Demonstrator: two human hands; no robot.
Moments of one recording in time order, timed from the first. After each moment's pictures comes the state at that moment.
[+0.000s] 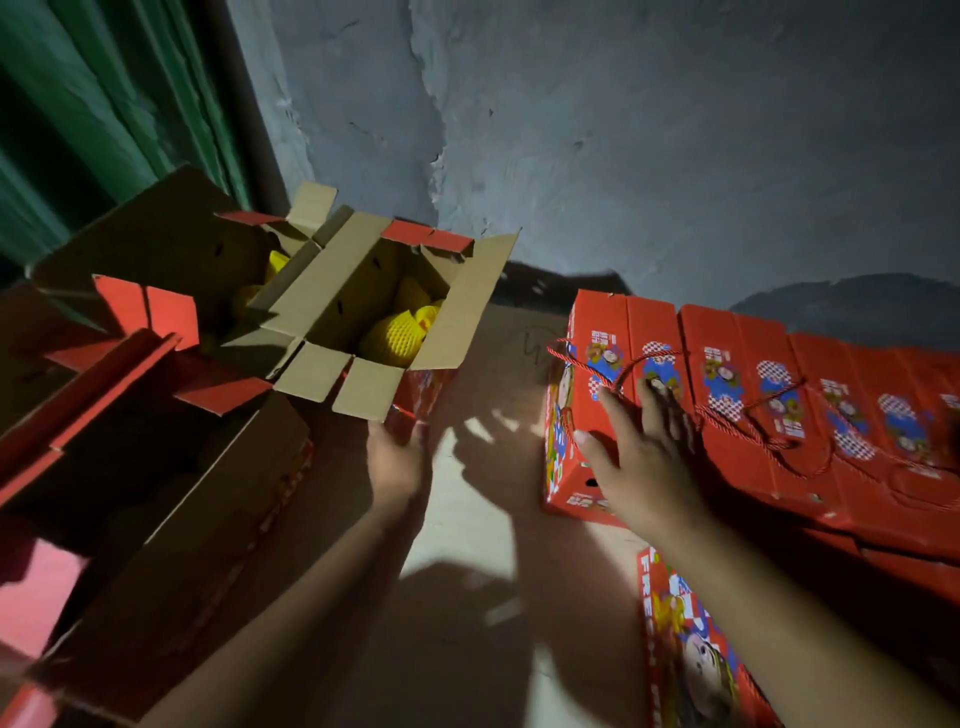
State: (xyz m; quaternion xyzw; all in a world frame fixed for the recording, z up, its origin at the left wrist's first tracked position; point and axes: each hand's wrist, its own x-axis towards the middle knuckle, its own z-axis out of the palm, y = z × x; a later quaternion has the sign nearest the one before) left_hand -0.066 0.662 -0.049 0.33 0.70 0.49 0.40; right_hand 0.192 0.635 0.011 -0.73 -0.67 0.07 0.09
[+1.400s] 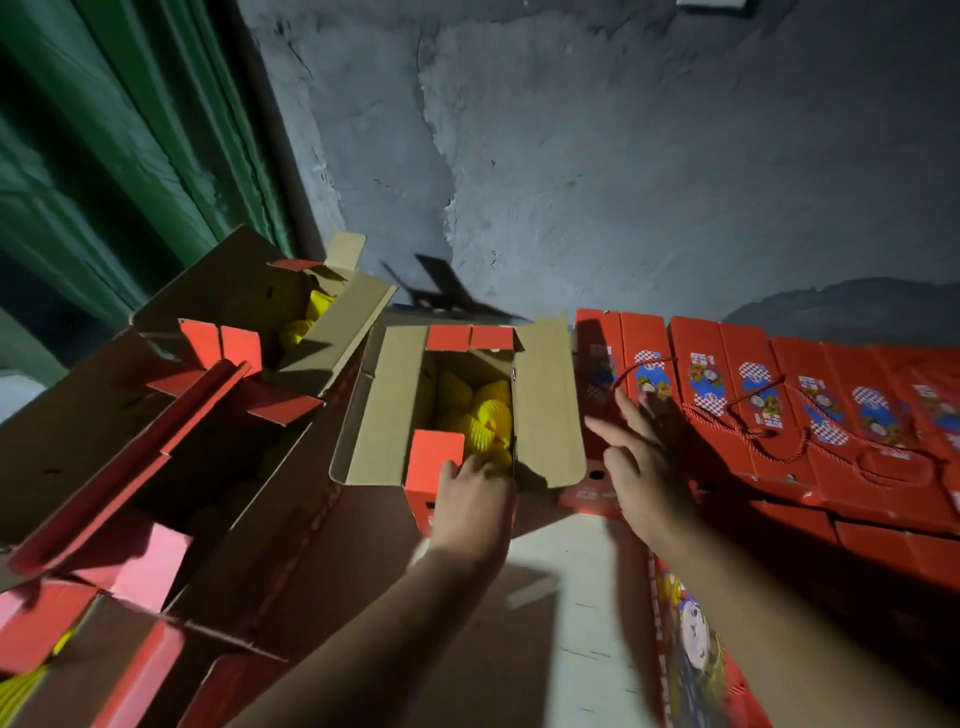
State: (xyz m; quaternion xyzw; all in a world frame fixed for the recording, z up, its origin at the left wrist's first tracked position) left_hand -0.029 0.578 0.021 0.80 0.60 0.04 0.03; right_hand 0.175 0.589 0.050 -0.67 -0.63 0.26 0.31
